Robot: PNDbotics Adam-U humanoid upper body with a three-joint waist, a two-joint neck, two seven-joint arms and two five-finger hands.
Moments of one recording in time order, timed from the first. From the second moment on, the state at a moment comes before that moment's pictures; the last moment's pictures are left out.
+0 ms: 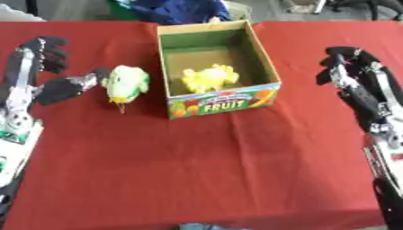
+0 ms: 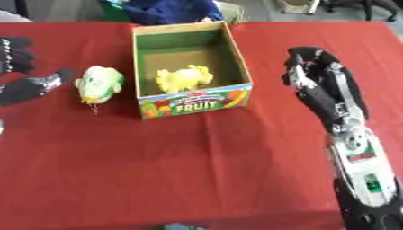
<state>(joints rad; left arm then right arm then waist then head) -0.46 0.41 -0.11 -1.59 -0.26 0.24 0.19 -0.27 -0.26 0.00 -1.76 -0.02 -0.07 -0.01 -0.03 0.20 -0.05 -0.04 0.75</state>
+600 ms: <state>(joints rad) -0.46 0.40 -0.11 -1.59 -0.26 0.24 0.18 -0.27 -0.26 0.00 -1.76 -0.02 -0.07 -0.01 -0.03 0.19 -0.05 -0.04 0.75</state>
